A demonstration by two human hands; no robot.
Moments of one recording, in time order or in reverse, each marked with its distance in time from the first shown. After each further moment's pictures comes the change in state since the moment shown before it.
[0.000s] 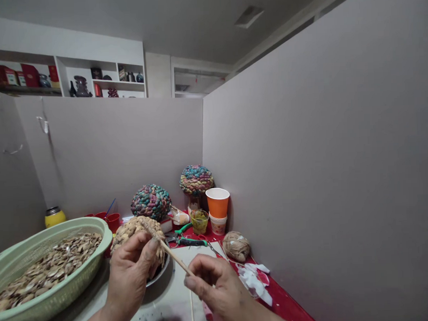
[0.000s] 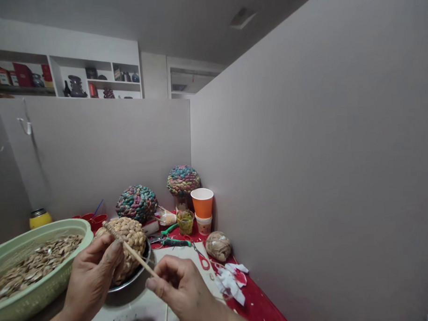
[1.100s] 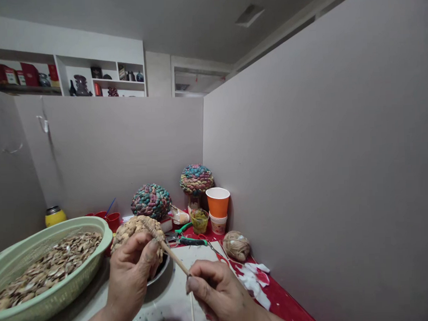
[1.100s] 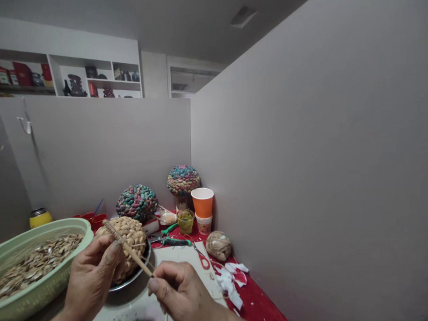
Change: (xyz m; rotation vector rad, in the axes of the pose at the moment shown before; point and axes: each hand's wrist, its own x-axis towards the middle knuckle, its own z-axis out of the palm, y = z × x) left_hand -0.001 -0.002 -0.001 0.011 0.007 0.095; right_hand -0.003 -0.001 0.003 0.128 -0.089 0.081
